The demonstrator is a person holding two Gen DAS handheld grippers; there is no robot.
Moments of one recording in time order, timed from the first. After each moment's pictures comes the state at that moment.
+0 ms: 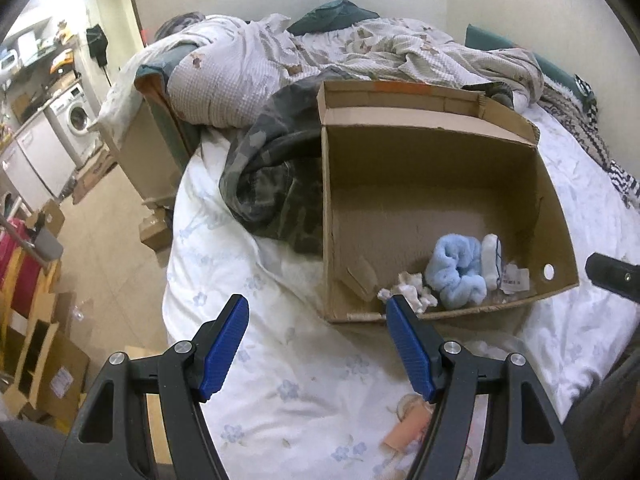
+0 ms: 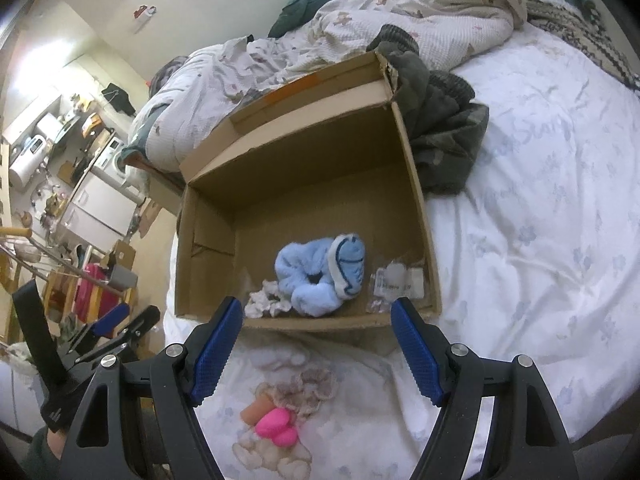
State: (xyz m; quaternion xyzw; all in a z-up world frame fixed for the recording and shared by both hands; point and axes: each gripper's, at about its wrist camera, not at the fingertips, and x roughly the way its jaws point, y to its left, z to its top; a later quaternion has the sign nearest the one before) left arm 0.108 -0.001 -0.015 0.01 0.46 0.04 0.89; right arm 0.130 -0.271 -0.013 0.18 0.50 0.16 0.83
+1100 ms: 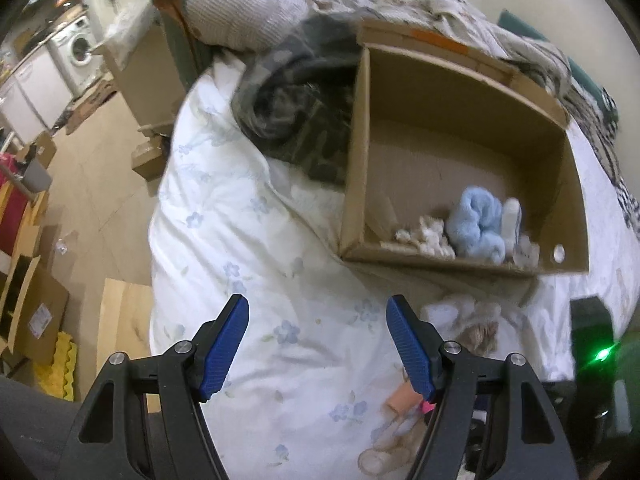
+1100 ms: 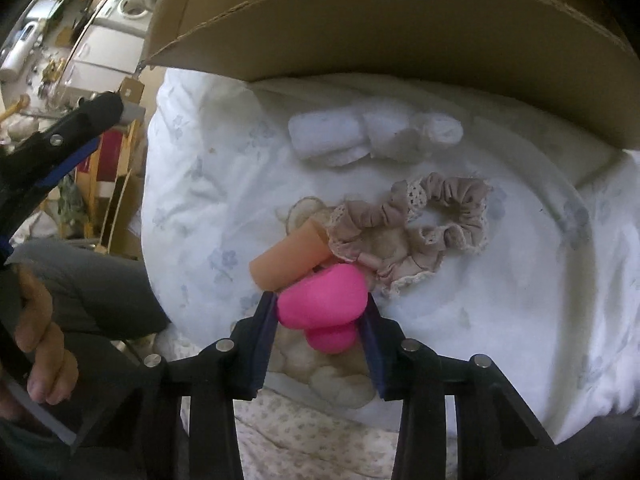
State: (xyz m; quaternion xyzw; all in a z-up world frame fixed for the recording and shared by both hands) left arm 0.101 0.027 -0.052 -0.06 0.55 0.04 0.83; right arm 0.102 -0.140 -0.135 0.06 0.72 0.27 0.64
